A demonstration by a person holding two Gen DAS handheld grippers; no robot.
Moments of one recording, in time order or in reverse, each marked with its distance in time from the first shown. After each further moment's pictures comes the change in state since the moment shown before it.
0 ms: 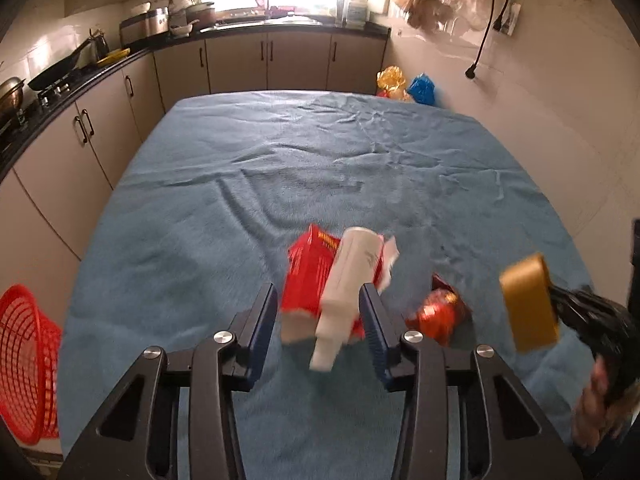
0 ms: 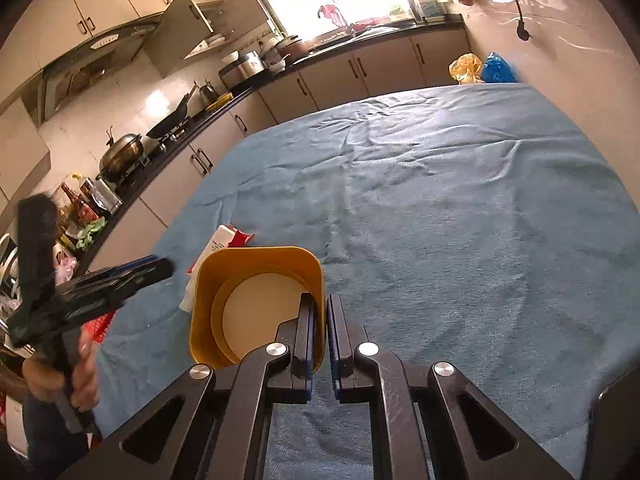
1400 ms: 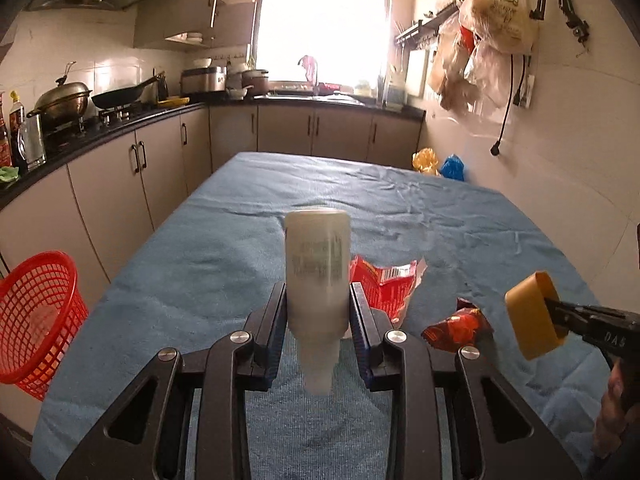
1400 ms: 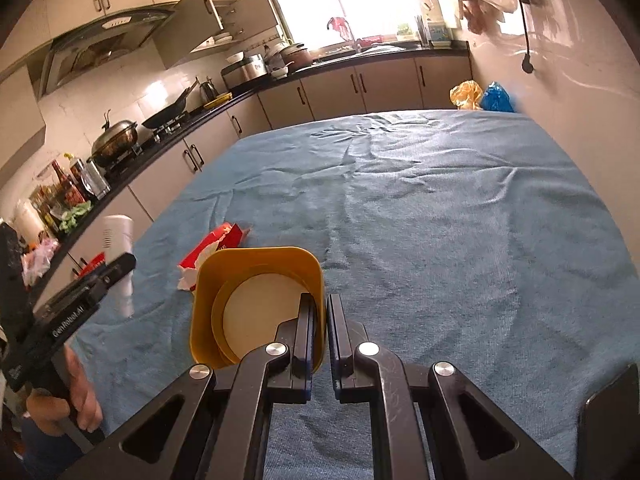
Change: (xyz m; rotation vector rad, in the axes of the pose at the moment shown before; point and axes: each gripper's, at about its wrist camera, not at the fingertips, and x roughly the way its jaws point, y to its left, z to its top) left arm -0.045 0.017 -0.064 -0.114 -0.354 0.117; right arm 0.003 0.021 -0.004 -0.106 -0.039 -0.095
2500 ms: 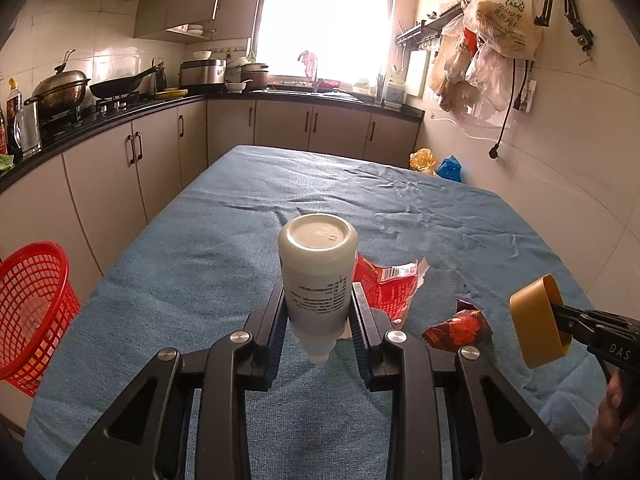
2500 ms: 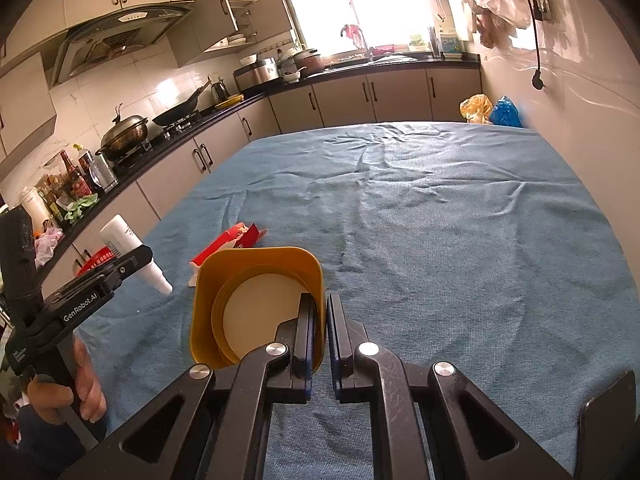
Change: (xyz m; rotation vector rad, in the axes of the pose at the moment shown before) left arm 0.005 0.011 -0.002 -0.027 0.024 -0.029; right arm -0.007 0.012 -0.004 -0.041 -0.027 0.014
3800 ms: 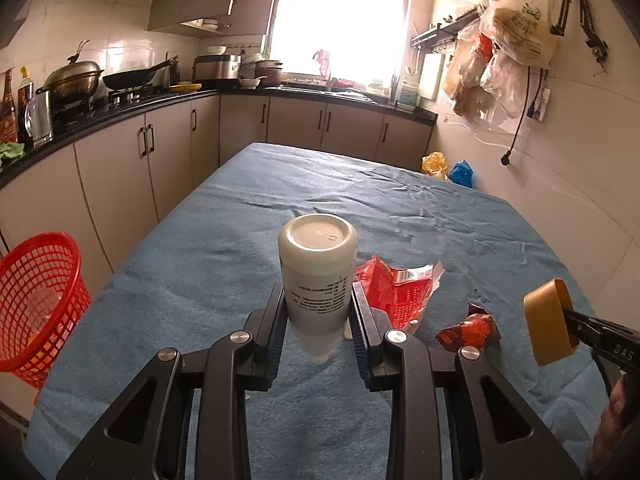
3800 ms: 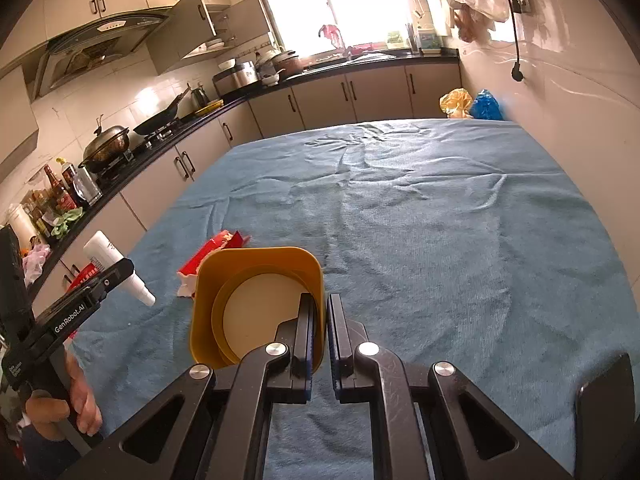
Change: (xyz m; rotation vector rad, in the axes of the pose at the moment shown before) left arm -0.003 0.016 0.005 -0.045 0.008 0.033; right arm -0.005 0.000 0.001 0.061 -0.002 -0.057
